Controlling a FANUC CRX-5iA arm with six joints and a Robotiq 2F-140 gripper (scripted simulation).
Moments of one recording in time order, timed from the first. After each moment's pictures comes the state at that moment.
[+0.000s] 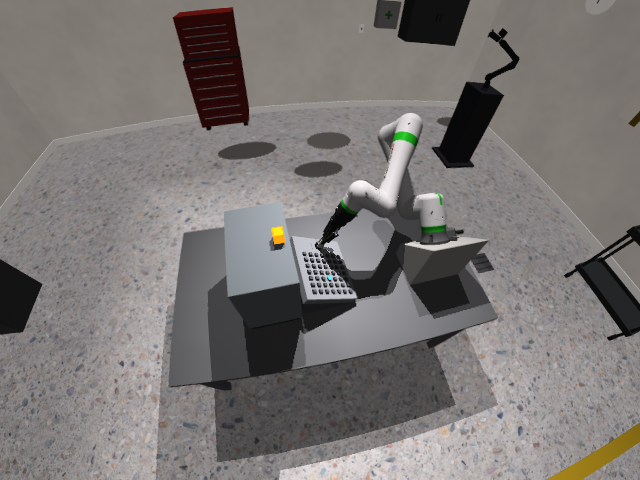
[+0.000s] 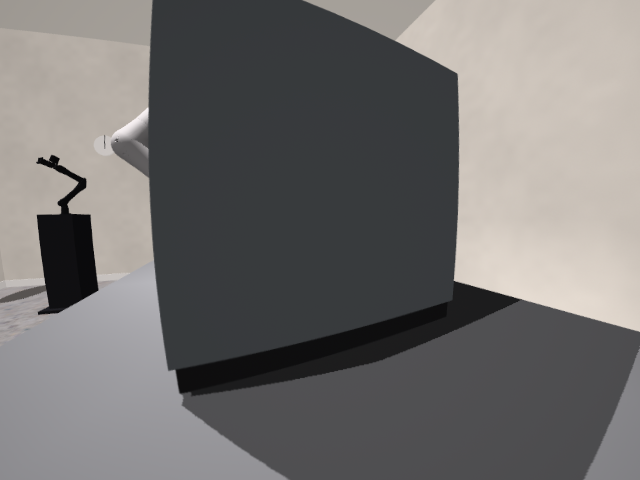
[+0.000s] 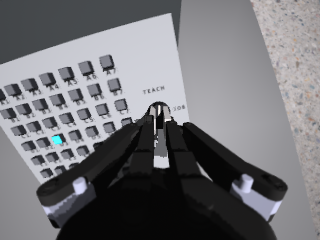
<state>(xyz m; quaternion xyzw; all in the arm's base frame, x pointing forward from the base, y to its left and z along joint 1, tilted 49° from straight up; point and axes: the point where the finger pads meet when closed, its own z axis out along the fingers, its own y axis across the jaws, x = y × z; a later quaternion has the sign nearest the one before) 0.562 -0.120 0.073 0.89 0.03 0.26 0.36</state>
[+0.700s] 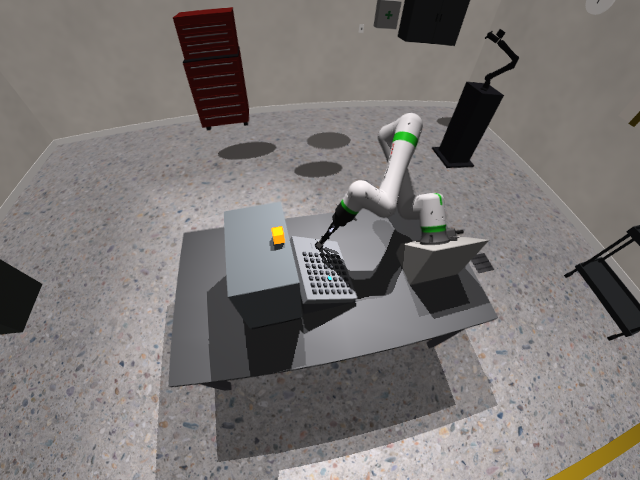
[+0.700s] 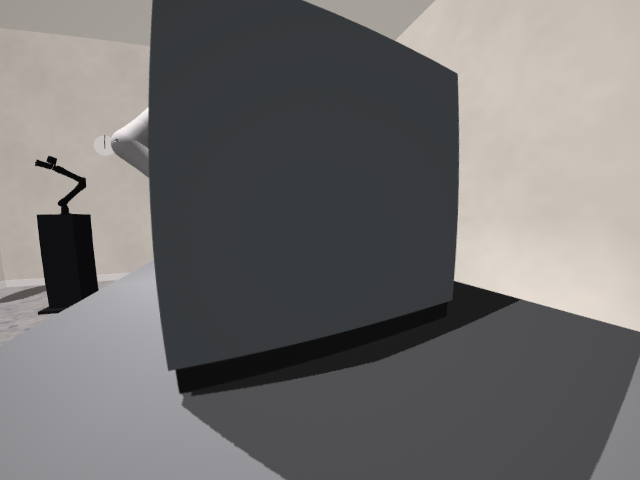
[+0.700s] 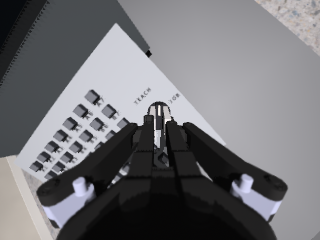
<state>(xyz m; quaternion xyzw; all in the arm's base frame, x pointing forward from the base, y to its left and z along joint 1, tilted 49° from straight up) 0.562 -0.120 0.073 0.87 -0.21 0.35 0.28</state>
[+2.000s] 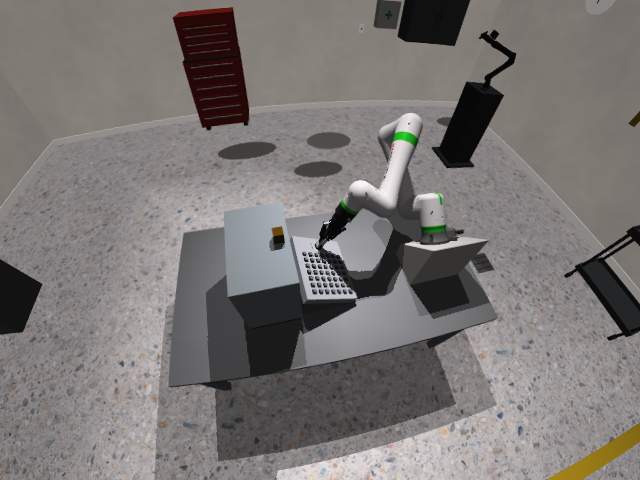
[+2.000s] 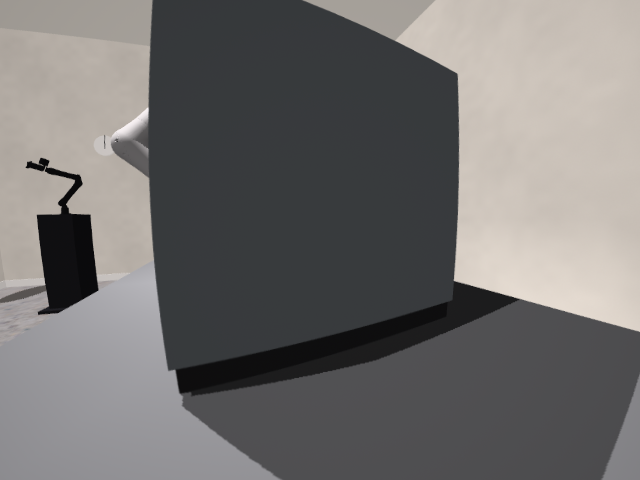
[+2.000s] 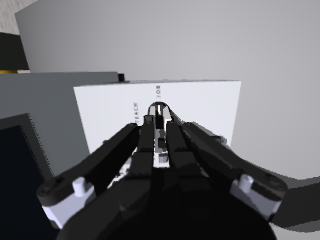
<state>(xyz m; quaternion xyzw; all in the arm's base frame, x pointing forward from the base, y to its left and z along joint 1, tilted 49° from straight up) 0.562 -0.120 0.073 0.71 -0.54 0.43 0.12</state>
